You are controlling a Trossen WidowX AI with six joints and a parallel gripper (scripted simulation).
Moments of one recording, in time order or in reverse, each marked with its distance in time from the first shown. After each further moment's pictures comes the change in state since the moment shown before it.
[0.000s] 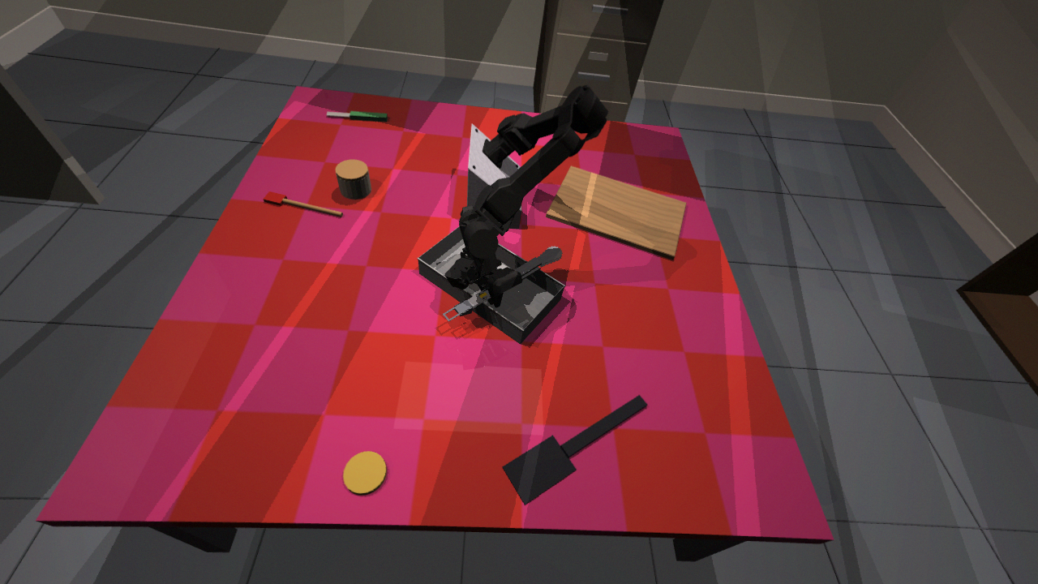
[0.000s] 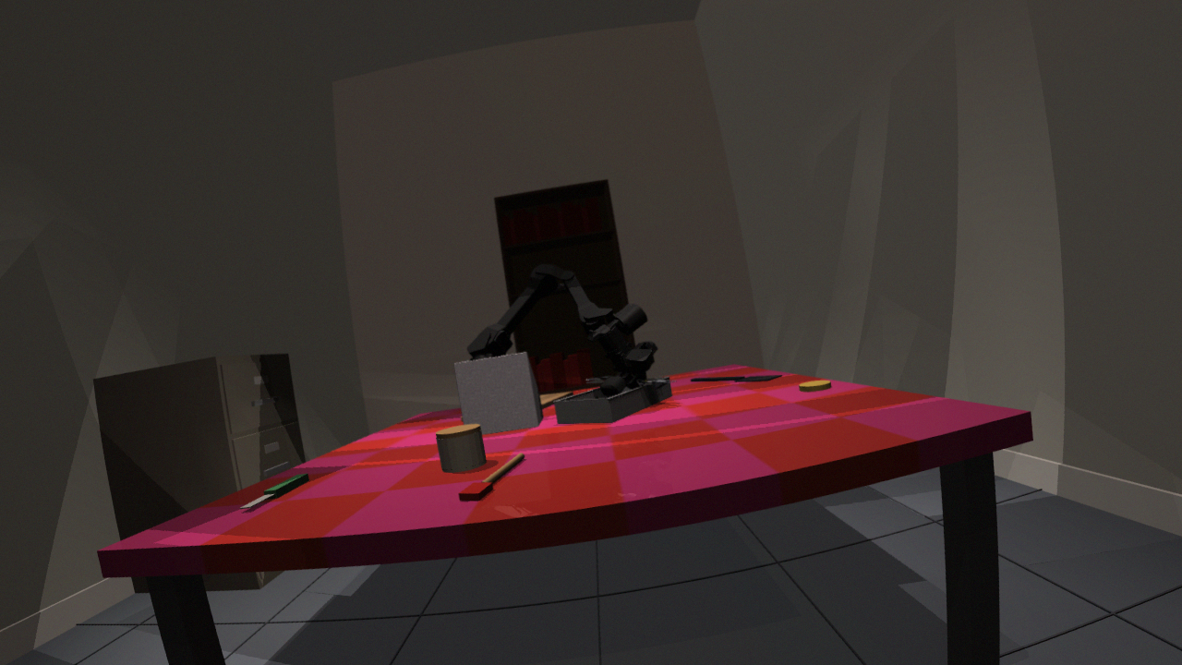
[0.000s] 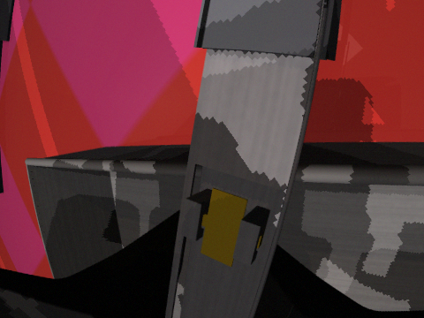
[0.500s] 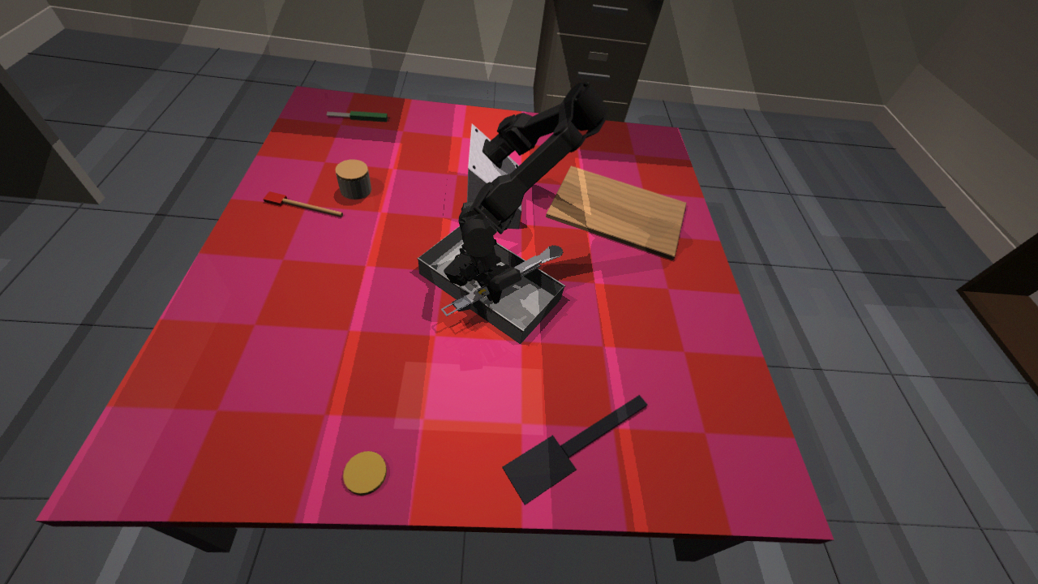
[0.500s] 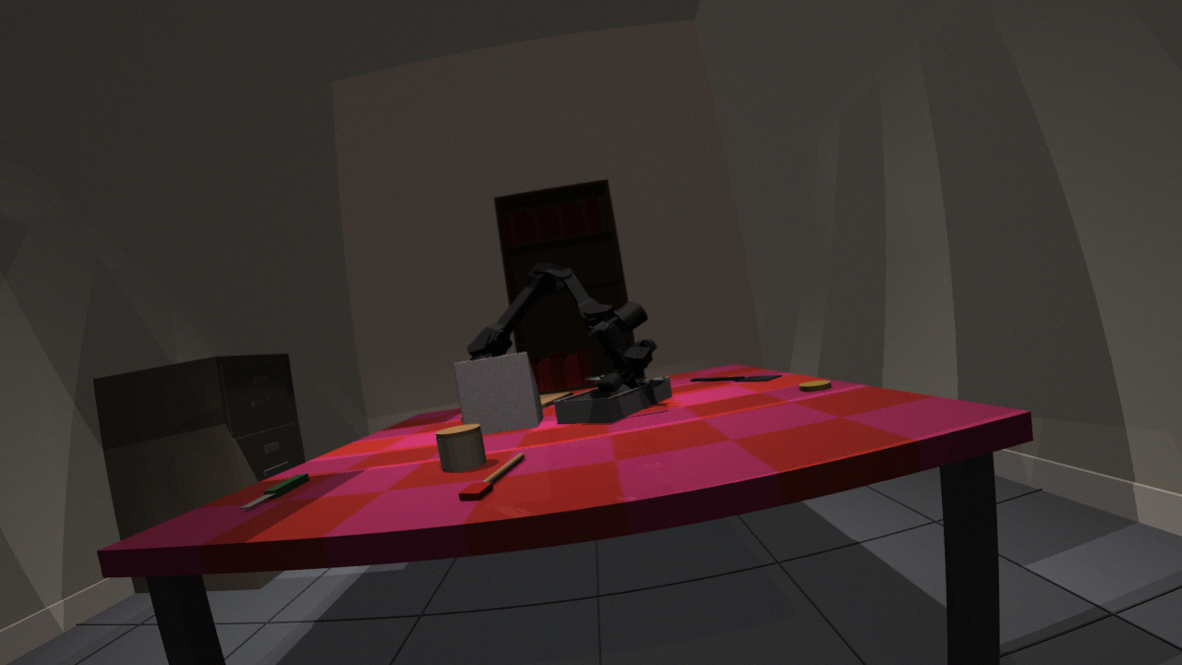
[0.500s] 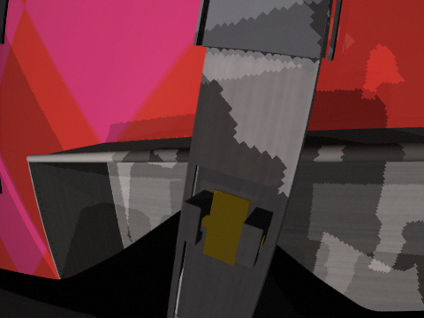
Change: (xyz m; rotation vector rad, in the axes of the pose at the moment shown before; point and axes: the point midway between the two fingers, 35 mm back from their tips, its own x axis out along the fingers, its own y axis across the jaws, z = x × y) arm -0.009 0.001 -0.001 0.017 0.007 -0.024
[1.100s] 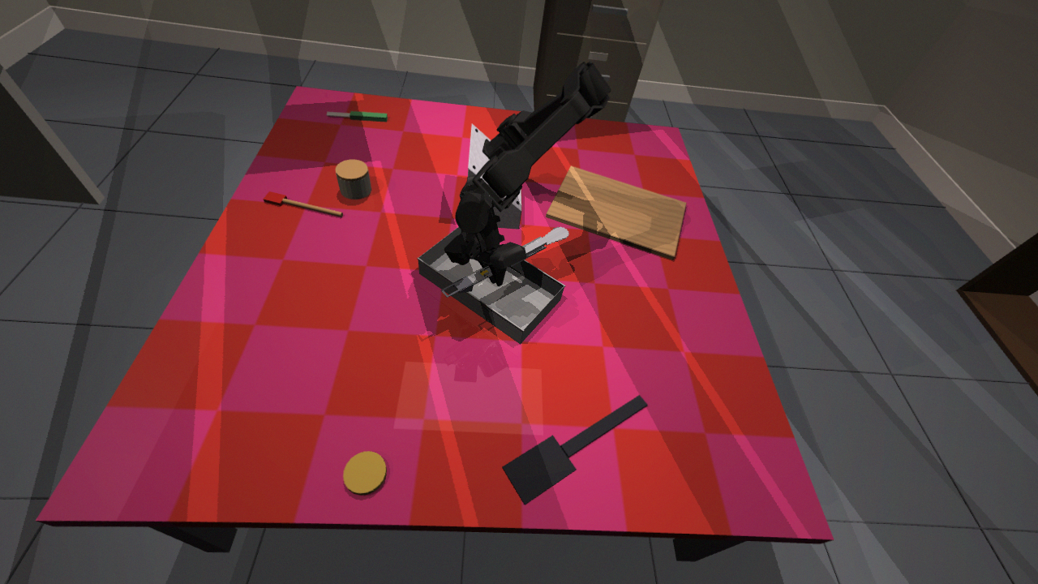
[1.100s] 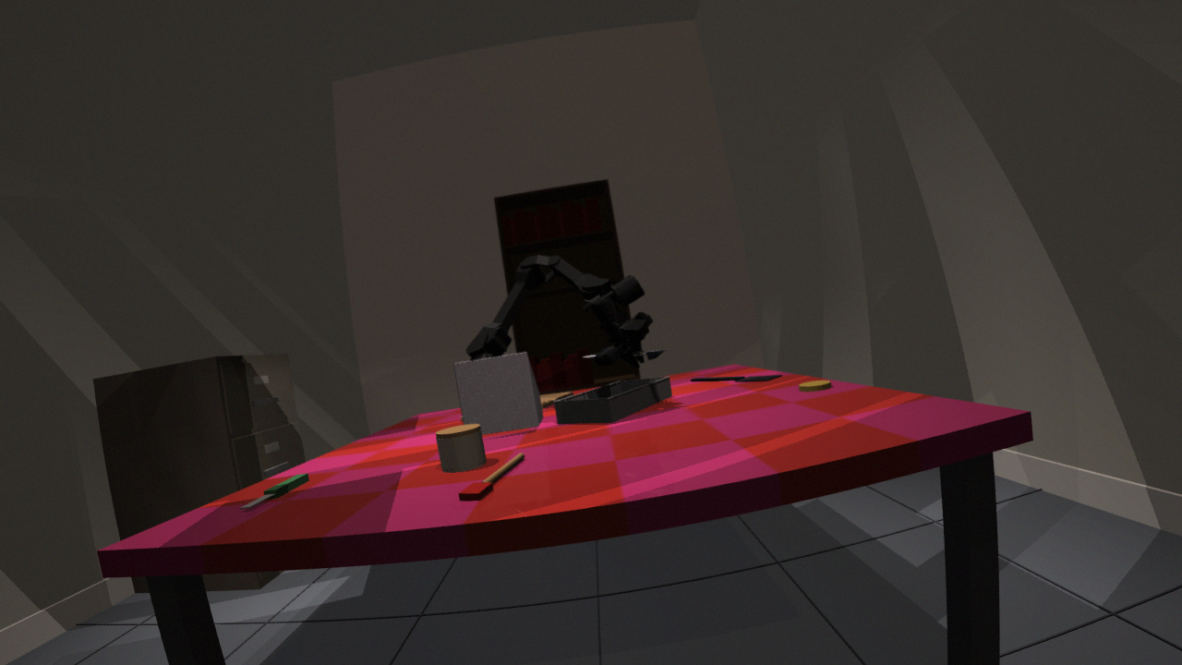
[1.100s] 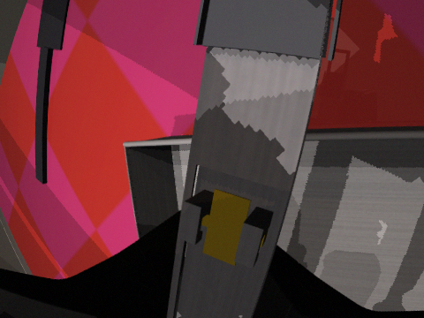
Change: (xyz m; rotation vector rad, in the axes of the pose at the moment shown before) arm -0.057 0.034 0.001 -0.011 -0.015 0.016
